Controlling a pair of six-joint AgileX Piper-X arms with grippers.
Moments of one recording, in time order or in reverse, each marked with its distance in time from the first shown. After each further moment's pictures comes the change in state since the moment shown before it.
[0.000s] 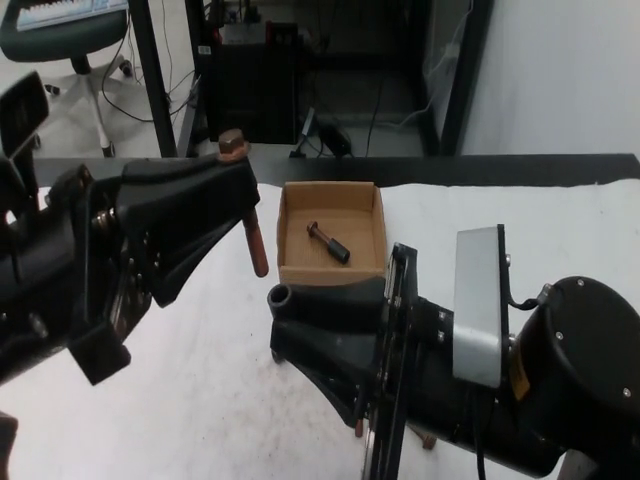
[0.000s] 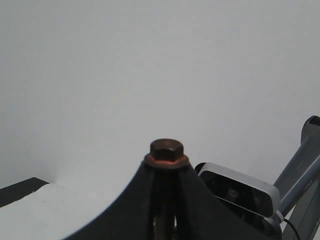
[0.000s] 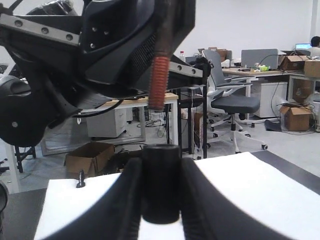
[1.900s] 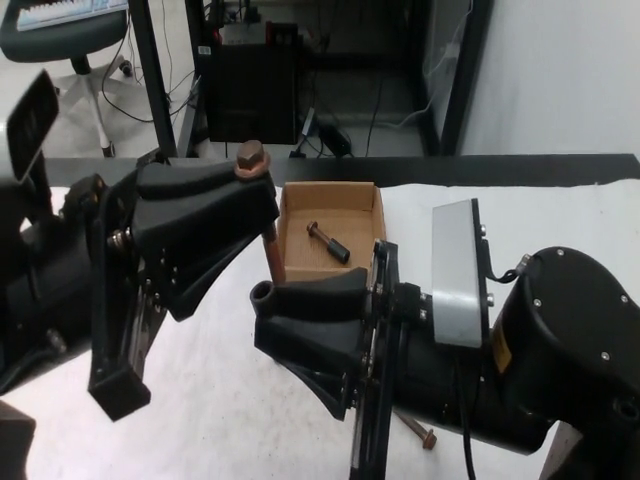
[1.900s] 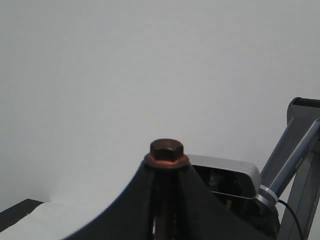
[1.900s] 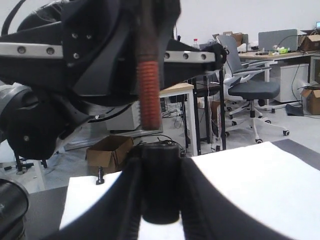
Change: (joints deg) left arm -3.2 2.4 -0.1 -5.1 0.6 5.6; right arm 0.0 0.0 -3.5 4.6 -3.2 3.7
